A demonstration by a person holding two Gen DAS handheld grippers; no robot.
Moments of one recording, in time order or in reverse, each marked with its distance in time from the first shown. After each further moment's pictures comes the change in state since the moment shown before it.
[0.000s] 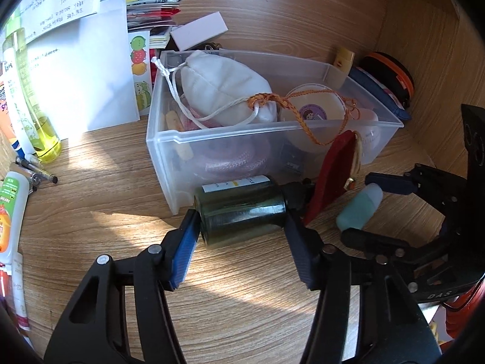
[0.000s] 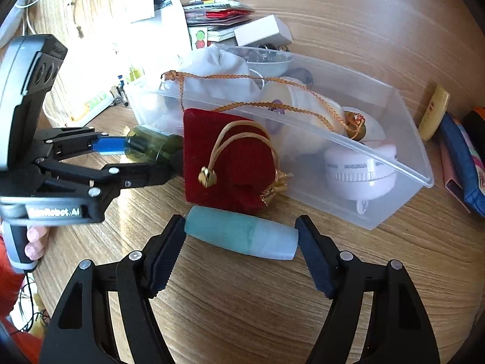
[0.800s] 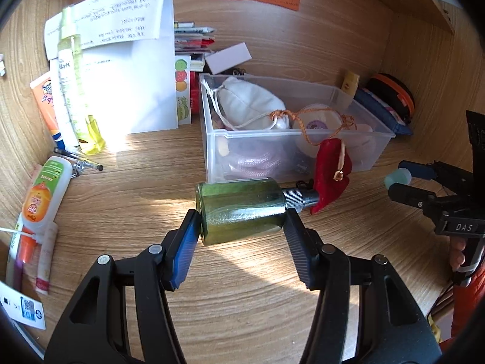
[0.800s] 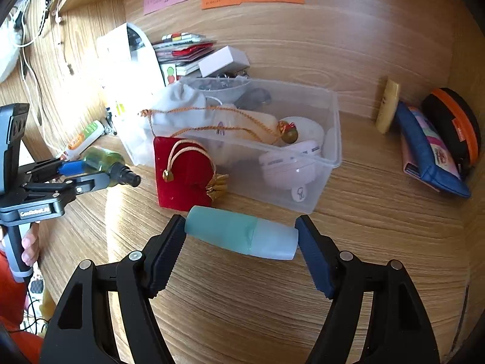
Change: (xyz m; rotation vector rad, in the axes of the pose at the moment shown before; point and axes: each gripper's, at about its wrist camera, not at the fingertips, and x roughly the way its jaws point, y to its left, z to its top) left arm -0.054 0.005 -0.026 -0.043 -0.116 0.074; right arm -0.054 -0.039 -0.014 0.100 -0.100 -0.041
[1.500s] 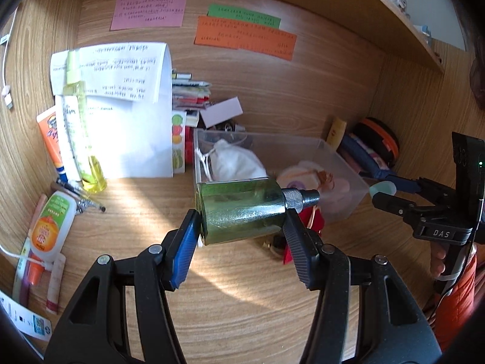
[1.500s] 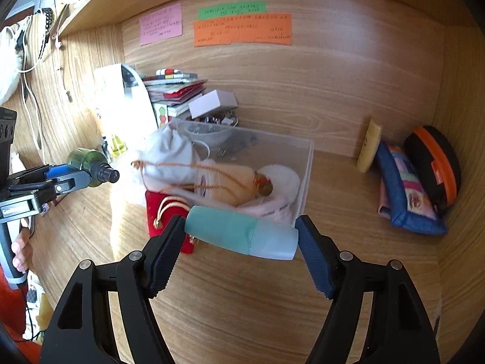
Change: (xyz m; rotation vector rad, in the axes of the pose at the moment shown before) left arm -0.030 -0.006 0.041 -0.041 -0.145 -0.044; right arm -0.027 -0.015 0.039 -0.022 -0.107 -0.040
